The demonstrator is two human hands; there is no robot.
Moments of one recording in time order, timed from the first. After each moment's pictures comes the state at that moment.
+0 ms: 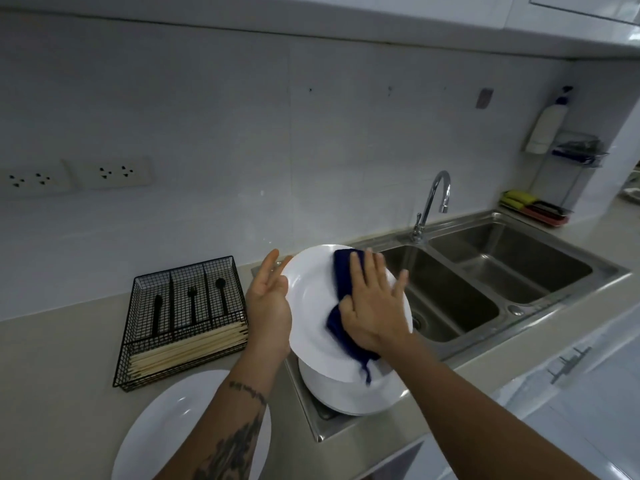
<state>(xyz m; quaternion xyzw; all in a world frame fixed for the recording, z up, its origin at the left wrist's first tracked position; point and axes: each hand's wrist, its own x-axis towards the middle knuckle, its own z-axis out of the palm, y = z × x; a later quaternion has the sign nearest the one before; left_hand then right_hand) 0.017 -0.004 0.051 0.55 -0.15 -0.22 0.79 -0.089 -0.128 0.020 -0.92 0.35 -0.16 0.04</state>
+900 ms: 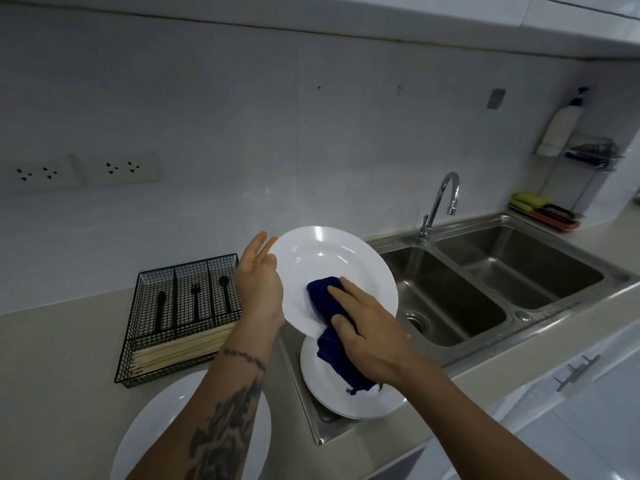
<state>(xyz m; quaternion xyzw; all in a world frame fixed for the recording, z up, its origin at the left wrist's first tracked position) 0.046 -0.019 0.068 0.54 -0.08 -0.18 0.82 -0.118 -0.084 0.046 -0.93 0.21 -0.20 0.24</state>
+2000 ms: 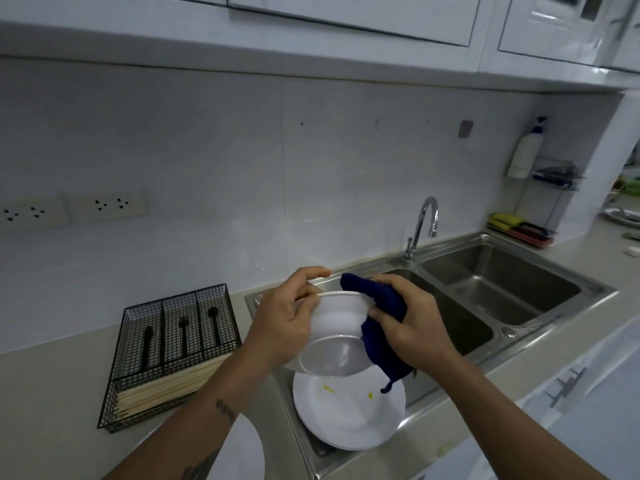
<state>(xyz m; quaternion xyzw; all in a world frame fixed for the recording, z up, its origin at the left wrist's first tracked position) 0.024 -0.002 0.080 0.64 -0.54 -0.08 0.55 -0.150 -0.136 0.078 -0.84 0.17 -0.41 0.30</state>
